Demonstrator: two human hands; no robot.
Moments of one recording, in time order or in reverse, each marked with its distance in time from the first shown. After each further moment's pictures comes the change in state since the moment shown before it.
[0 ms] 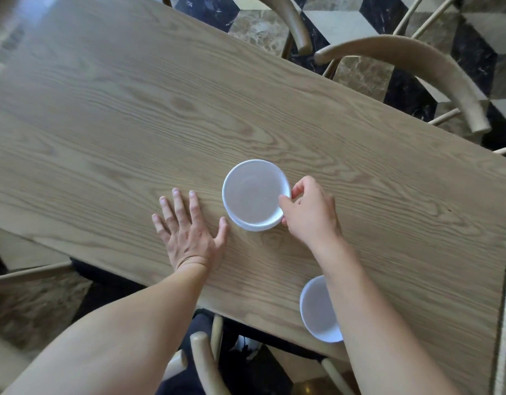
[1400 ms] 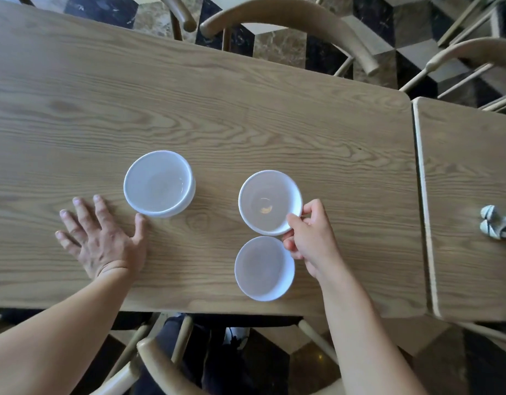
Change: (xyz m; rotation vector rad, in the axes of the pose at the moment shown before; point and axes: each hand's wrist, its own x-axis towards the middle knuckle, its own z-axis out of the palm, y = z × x) left_hand -0.001 -0.004 0.013 -0.002 0.105 0.011; right_hand -0.072 0.143 -0.058 0.699 0.128 0.415
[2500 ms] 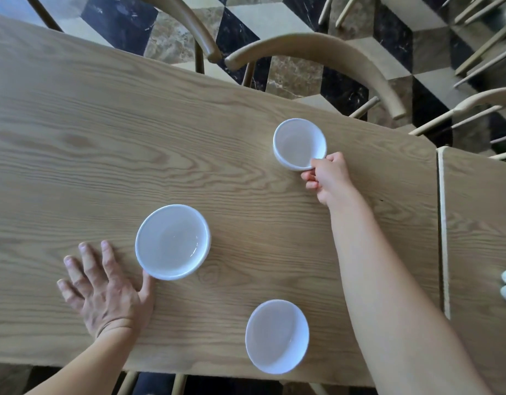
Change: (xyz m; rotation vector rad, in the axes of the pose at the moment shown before) left_hand 0.001 0.005 -0.008 0.020 -0.081 -0.021; right_hand 0.179 -0.141 0.039 0.134 0.123 0.022
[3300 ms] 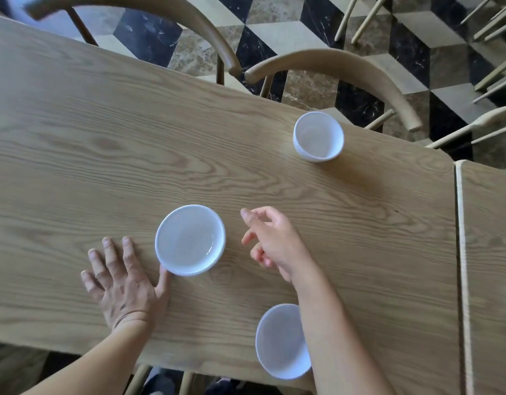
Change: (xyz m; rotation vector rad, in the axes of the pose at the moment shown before) left_hand -0.004 -0.014 -0.008 0.086 -0.016 -0.016; right_hand -0.138 0.076 0.048 -0.220 -0.564 0.047
